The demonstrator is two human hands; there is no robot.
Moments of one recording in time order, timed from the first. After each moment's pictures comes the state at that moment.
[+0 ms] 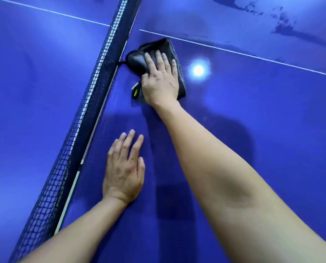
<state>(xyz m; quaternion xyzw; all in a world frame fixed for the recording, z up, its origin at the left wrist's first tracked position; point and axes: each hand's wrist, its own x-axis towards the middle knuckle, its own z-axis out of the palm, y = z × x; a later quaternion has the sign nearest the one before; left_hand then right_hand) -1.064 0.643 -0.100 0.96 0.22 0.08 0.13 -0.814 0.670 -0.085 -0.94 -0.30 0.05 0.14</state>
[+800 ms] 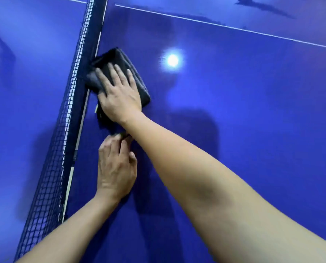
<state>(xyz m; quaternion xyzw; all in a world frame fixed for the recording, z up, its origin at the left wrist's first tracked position) -1.138 0.627 -0.087 0.96 0.18 0.12 0.17 -0.956 0.665 -0.086 -0.93 -0.36 0.04 0.09</state>
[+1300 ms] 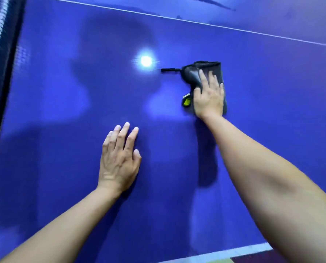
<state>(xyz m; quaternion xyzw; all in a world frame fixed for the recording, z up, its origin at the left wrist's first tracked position) -1.083 0.480 -0.092 0.98 0.09 0.06 0.17 -0.827 0.281 -0.084 -0.99 -0.04 0.02 0.11</state>
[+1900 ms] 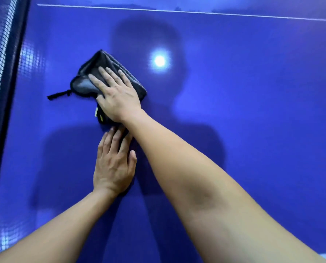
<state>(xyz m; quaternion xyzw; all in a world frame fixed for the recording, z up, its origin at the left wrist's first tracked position) -1.083 0.474 -0.099 0.98 0.10 0.06 0.14 -0.897 0.481 -0.093 -0.92 -0.37 0.06 0.11</state>
